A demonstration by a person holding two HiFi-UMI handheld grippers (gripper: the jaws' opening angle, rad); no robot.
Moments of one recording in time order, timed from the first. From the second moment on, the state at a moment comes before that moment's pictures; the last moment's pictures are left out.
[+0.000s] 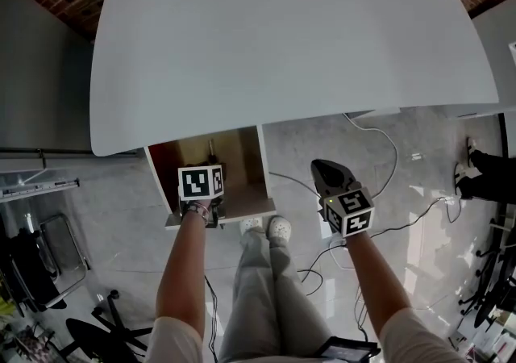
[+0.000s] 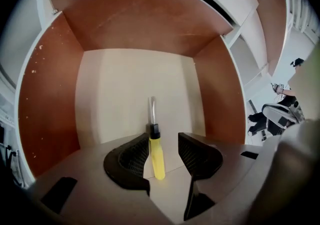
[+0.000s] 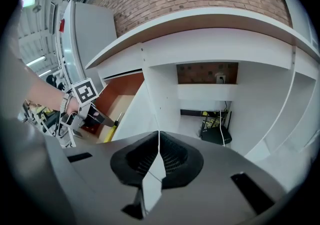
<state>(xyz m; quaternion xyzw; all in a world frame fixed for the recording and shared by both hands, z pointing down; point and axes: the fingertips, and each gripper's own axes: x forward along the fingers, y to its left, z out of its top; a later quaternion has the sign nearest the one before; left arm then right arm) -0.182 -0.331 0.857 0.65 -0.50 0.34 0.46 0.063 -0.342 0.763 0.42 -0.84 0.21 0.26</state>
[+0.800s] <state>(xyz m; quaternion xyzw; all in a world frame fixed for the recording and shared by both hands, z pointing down) -0.199 -0.331 0.890 0.59 -0.52 0.43 0.43 0.053 -0.342 0.780 0.42 -0.84 0.23 0.27</state>
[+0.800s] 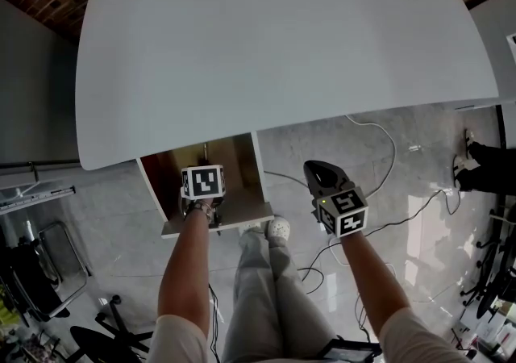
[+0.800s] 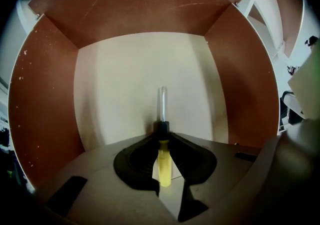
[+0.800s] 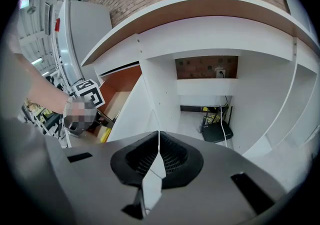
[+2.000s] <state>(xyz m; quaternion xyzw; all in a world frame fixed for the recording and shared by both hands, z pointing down) -0.185 -0.318 0.771 0.65 -0.53 0.29 0.46 0.058 -0.340 0.671 0.43 -0.84 0.21 0.25</state>
